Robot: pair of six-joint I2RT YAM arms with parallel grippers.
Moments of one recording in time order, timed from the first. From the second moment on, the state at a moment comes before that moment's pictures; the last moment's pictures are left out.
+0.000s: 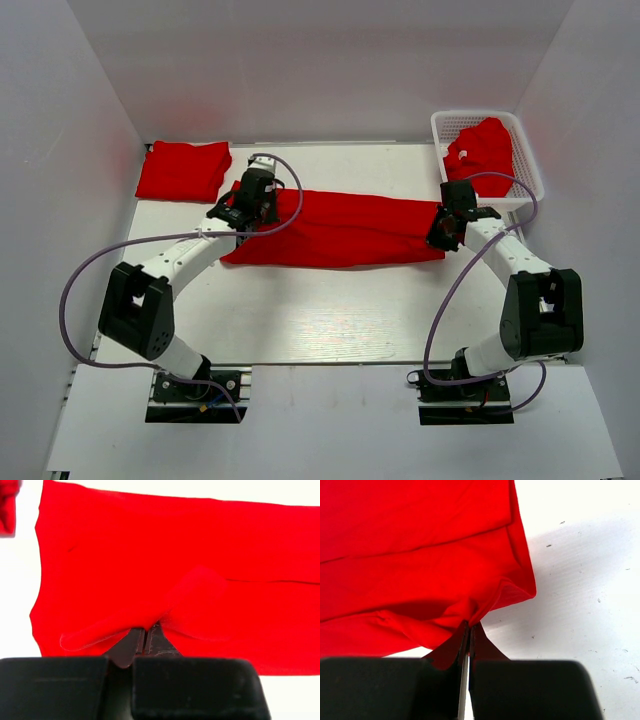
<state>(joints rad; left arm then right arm) -0.47 1.53 1.12 -0.26 -0.30 -0.28 0.15 1.48 1.00 -0.55 0.09 0.50</state>
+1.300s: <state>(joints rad) -0.37 1.83 1.21 0.02 -0.13 -0.12 0.15 1.66 1.08 -0.56 0.19 0.58</state>
